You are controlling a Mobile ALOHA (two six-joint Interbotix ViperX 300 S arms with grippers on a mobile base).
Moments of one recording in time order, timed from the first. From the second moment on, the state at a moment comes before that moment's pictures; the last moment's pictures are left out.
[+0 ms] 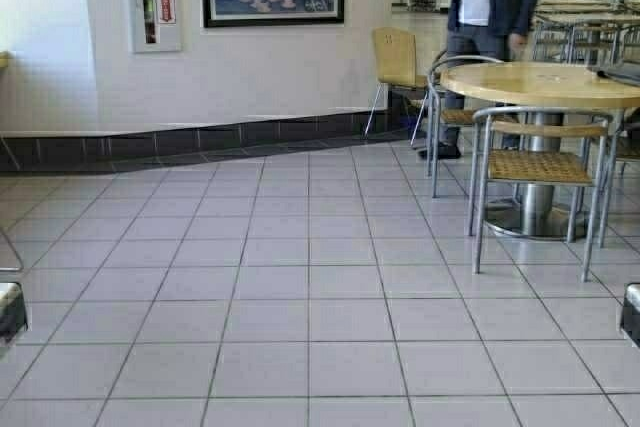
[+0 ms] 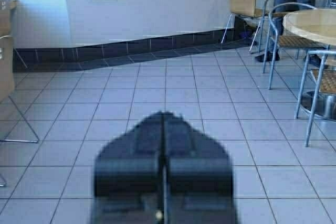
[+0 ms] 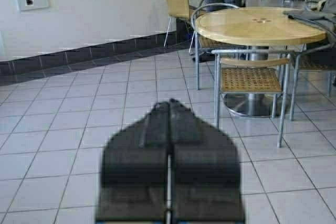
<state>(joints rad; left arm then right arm) 0.00 -0.97 1.17 0.00 -0.29 0.00 0.00 -0.96 1.17 0.00 -0.29 0.00</state>
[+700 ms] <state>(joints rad) 0.00 -0.97 1.19 0.00 -0.29 -0.01 -0.05 -1.01 1.18 0.00 -0.26 0.02</state>
